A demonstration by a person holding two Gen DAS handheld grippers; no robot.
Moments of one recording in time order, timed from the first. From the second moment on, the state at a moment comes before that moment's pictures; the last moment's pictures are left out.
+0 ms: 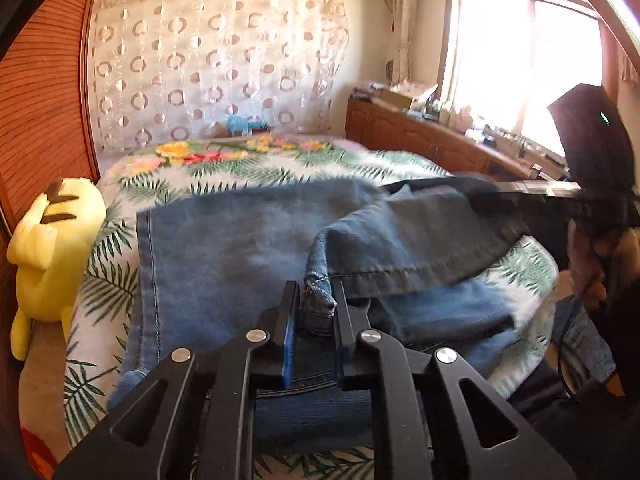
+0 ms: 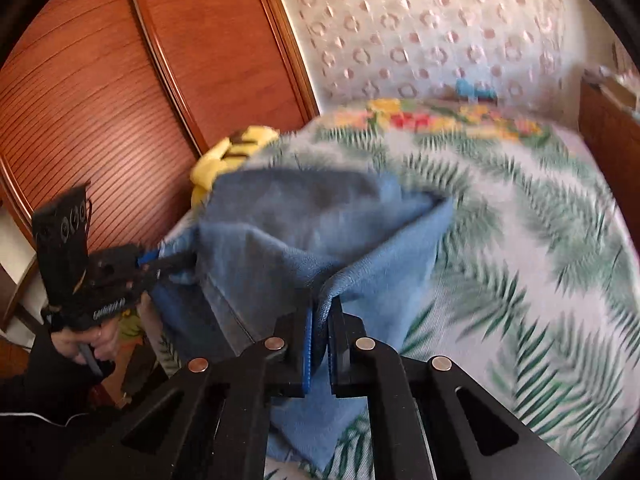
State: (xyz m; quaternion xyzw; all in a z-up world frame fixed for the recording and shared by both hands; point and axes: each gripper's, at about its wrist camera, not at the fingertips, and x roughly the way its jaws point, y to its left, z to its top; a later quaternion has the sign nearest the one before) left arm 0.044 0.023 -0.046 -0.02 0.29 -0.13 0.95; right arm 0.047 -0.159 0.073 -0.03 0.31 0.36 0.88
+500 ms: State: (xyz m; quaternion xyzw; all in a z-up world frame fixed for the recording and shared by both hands) left arm -0.008 0.023 0.011 -0.04 0.23 -0.13 0.96; right arm 0.058 -0.089 0.171 -0.08 0.21 0.41 0.88
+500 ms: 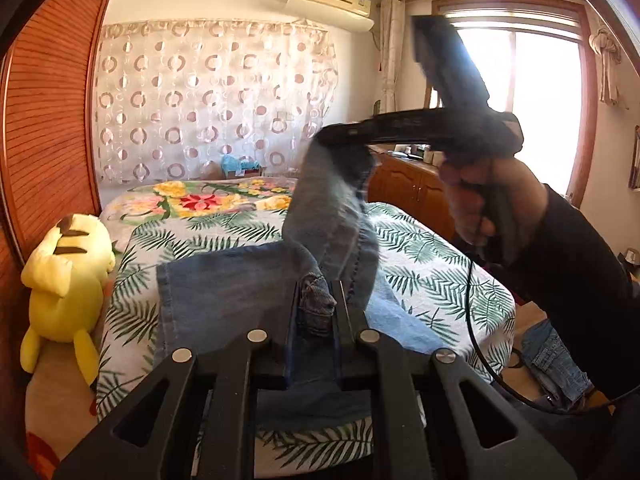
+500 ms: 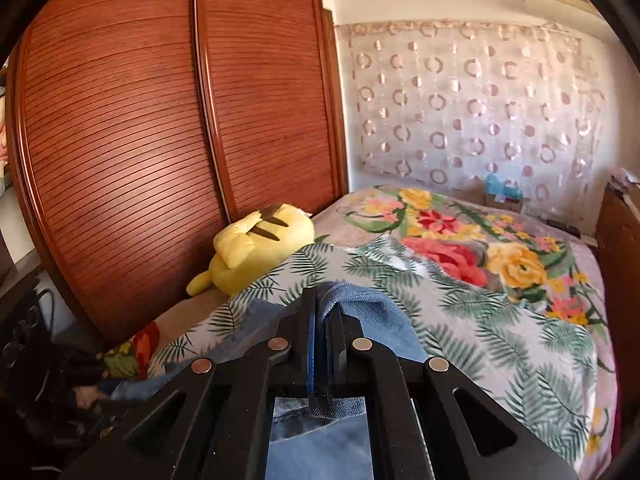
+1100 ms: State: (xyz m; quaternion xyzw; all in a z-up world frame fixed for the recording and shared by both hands) left arm 0.004 0.063 -0.066 -0.08 0.33 -0.08 0.94; right arm 0.154 0.053 0.099 -0.14 0.35 0.42 0.83
